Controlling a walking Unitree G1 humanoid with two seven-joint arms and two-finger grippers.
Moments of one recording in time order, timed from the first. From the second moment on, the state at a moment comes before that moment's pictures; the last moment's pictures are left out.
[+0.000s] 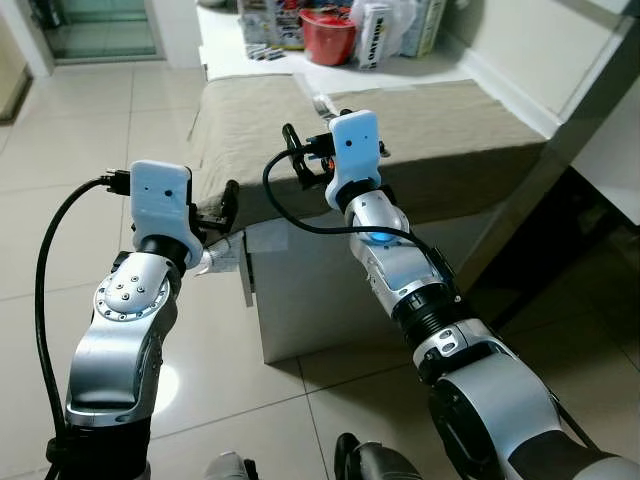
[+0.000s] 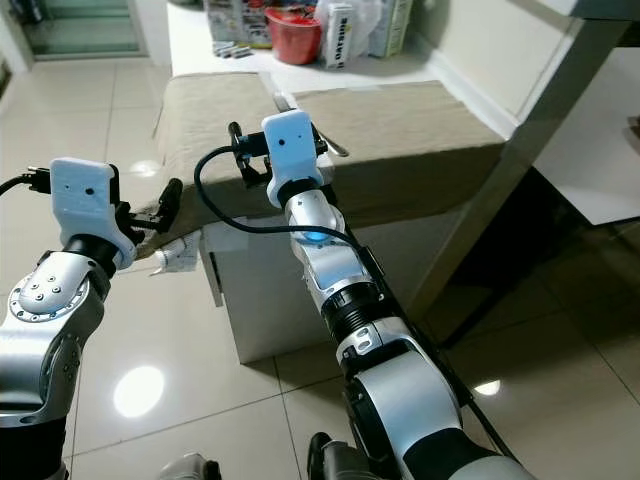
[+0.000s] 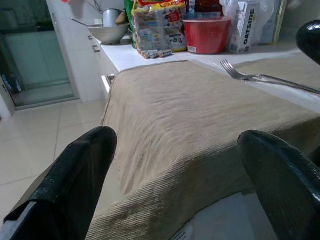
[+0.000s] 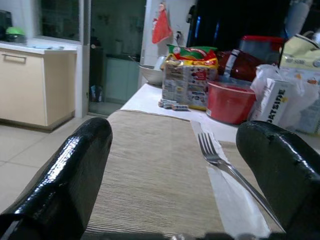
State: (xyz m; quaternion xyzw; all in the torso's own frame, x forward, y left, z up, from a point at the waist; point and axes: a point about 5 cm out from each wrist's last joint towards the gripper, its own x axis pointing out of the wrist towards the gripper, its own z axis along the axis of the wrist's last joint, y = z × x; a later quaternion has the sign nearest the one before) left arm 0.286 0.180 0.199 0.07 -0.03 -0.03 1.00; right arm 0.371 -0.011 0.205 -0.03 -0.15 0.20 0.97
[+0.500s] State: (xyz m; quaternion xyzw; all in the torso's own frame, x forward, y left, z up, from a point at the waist) left arm 0.290 0.178 0.200 0.06 -0.03 -0.01 1.00; right arm 0.366 -0.012 0.197 -0.04 -0.15 0.20 0.97
